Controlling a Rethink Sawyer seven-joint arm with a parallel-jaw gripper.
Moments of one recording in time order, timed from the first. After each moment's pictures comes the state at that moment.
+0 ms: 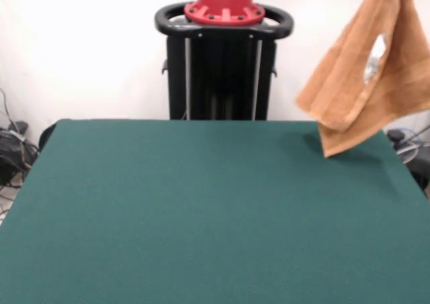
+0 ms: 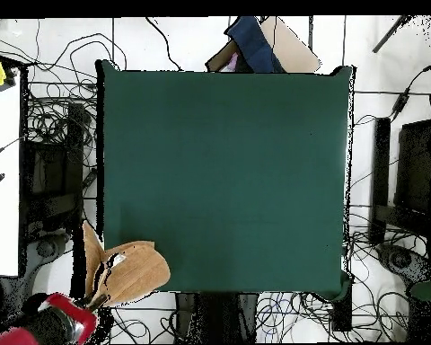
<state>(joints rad) 1.24 -0.54 -1.16 1.89 0.78 0.84 1.83</state>
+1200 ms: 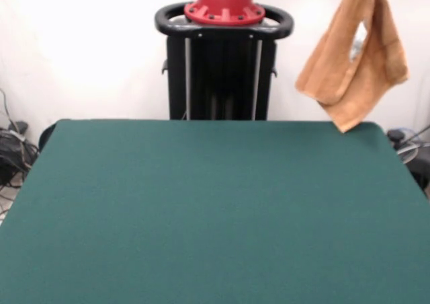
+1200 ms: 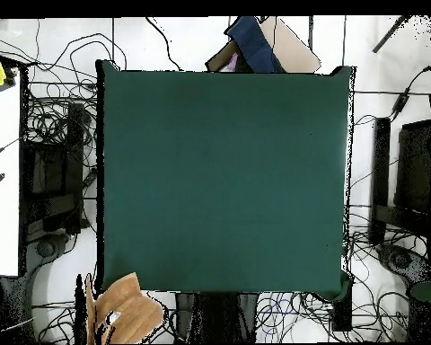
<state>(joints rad) 1.30 -0.79 -1.02 2.12 0.70 0.90 1.83</state>
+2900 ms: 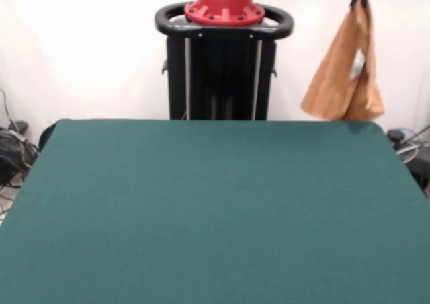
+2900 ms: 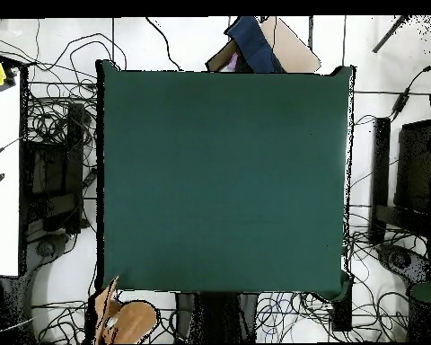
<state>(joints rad) 0.93 -0.96 -0.53 2.38 0.69 0.63 1.83</state>
